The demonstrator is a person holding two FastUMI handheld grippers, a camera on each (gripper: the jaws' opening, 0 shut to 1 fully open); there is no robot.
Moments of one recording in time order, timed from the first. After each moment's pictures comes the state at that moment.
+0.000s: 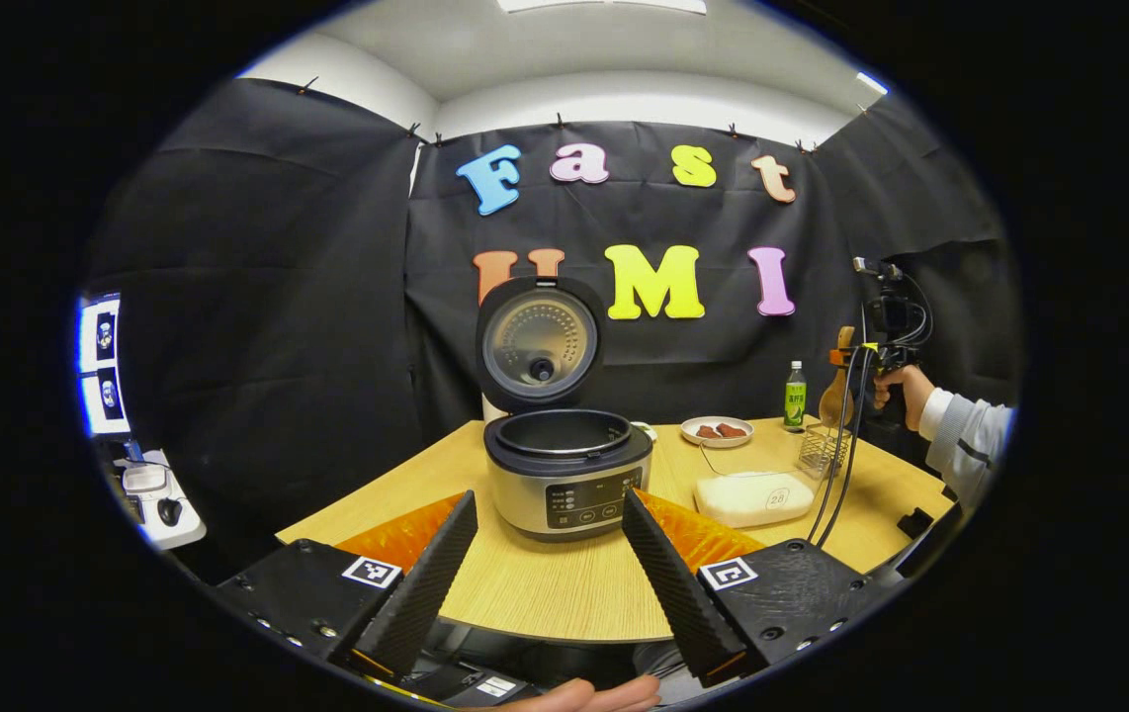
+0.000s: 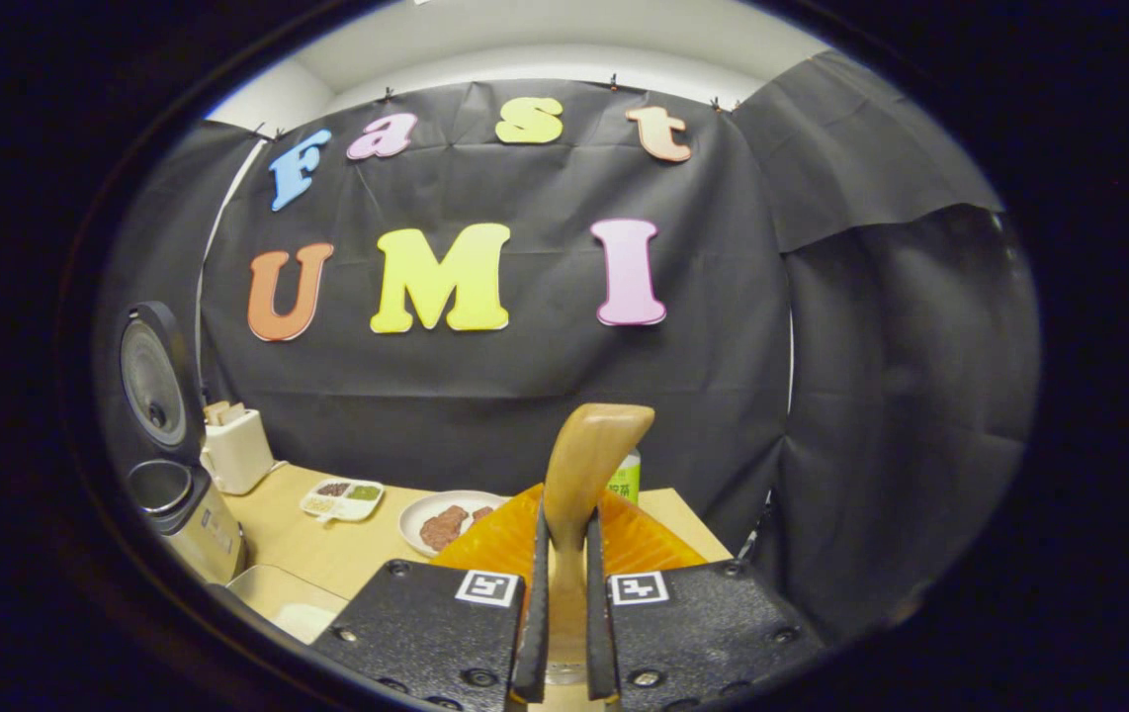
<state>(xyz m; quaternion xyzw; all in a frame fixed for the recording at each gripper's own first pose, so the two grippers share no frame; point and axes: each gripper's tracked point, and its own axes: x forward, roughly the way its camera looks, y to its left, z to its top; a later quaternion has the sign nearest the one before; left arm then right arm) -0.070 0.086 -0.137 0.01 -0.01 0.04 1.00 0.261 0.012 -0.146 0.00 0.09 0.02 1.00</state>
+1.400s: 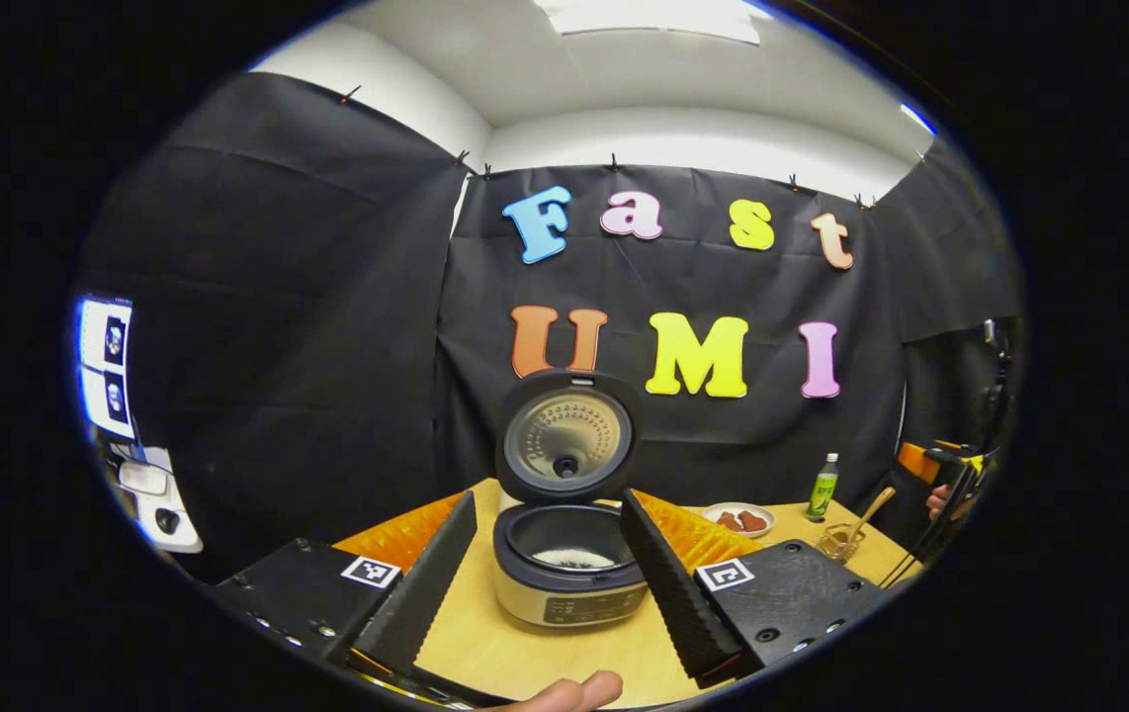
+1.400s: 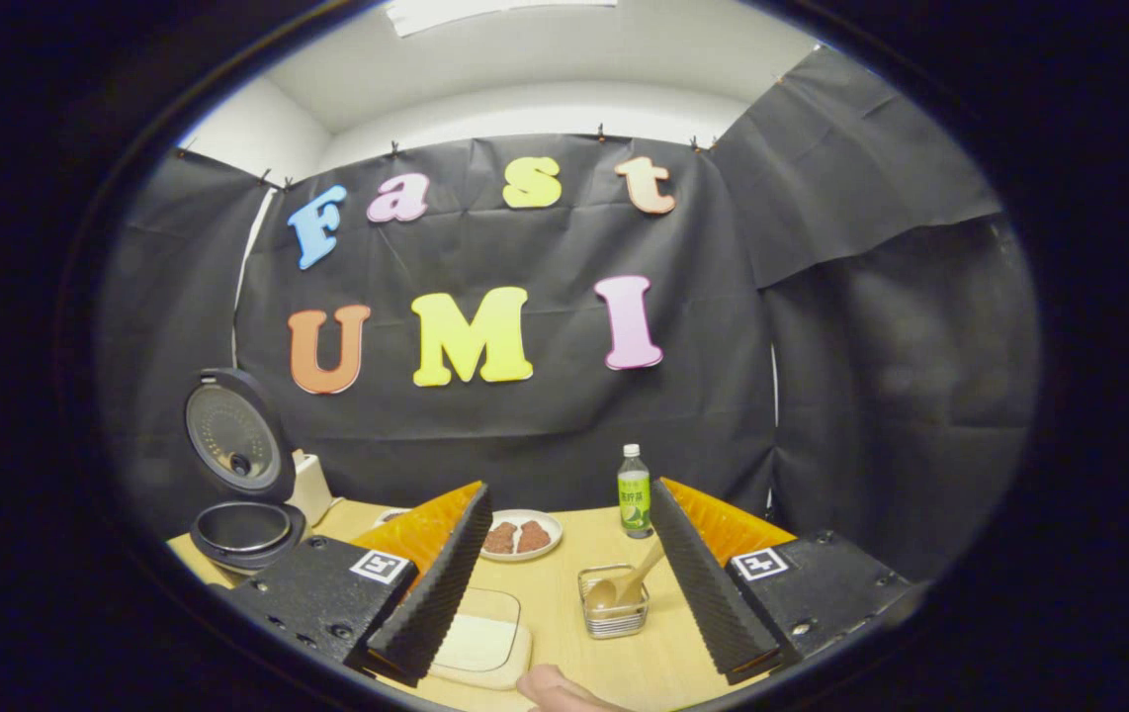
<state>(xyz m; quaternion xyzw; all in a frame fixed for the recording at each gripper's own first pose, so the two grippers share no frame) -0.015 0.118 -0.012 -0.03 -0.08 0.10 0.99 0.083 0.045 -0.065 0.04 0.03 0.03 1.00</state>
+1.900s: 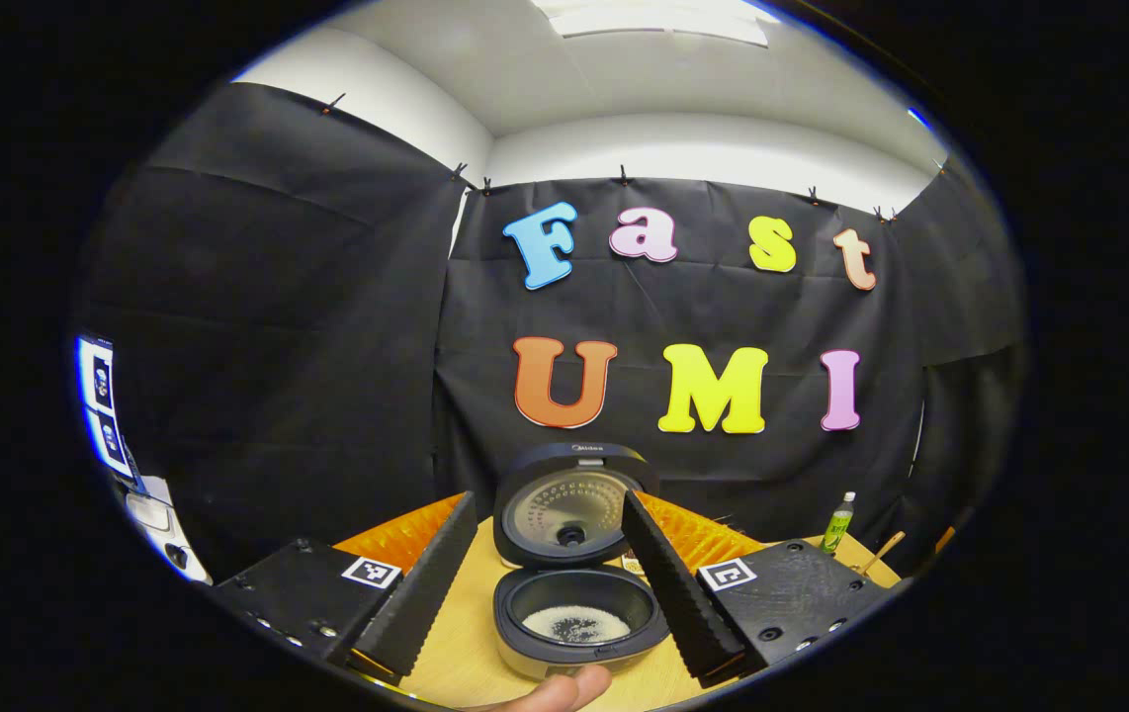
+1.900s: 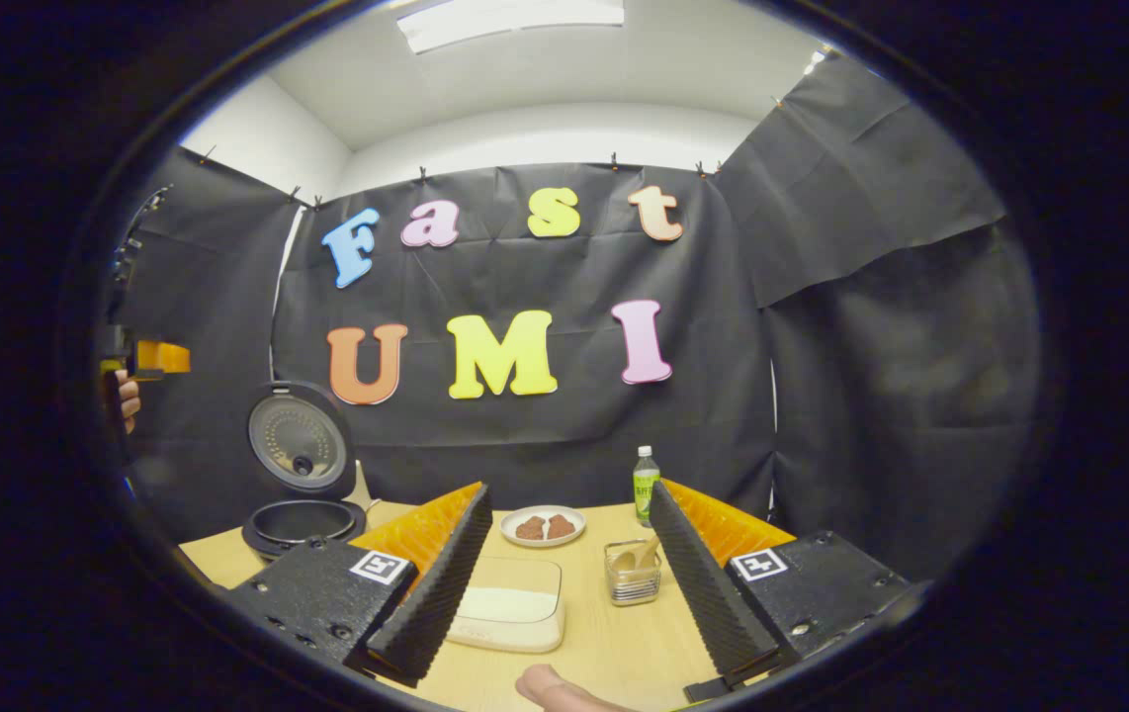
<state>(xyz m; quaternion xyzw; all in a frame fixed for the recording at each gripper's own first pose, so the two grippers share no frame) 0.053 0.141 0.095 -0.03 -0.11 0.11 0.99 -0.016 0.064 -0.068 0.04 0.02 0.04 1.00</state>
